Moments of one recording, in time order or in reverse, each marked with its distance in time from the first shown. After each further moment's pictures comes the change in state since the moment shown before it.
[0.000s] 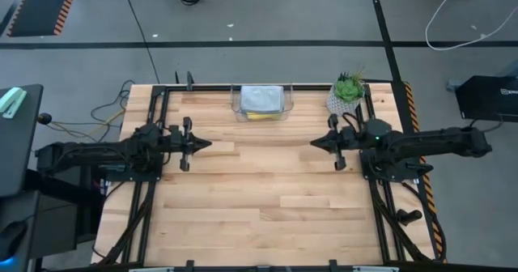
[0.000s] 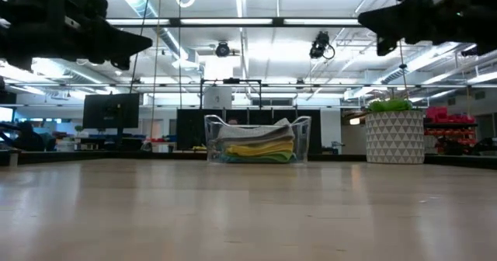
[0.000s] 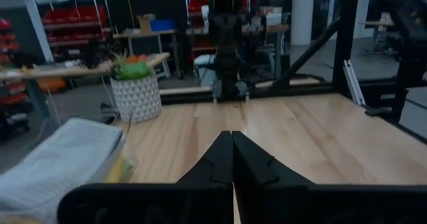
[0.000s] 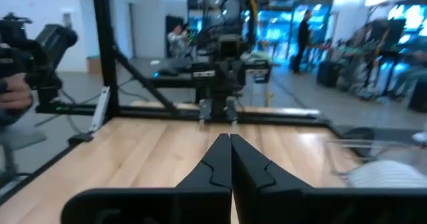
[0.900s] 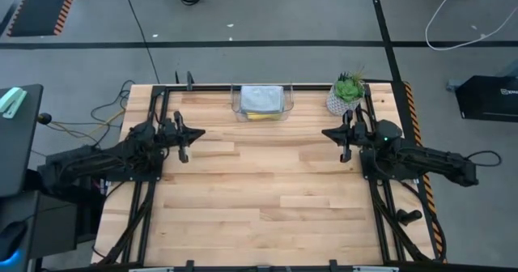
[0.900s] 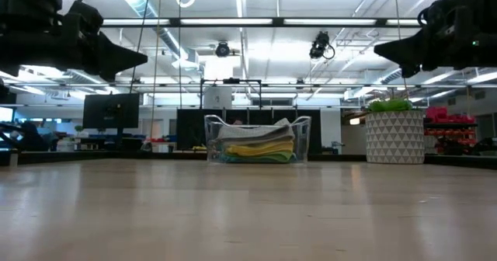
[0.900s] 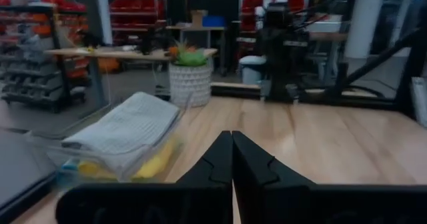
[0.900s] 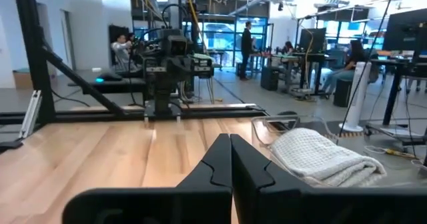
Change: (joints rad) left arm 0.160 -0.241 -0.047 -0.184 -0.043 -0.097; right arm -0.247 -0.517 -0.193 -0.259 -0.016 0.015
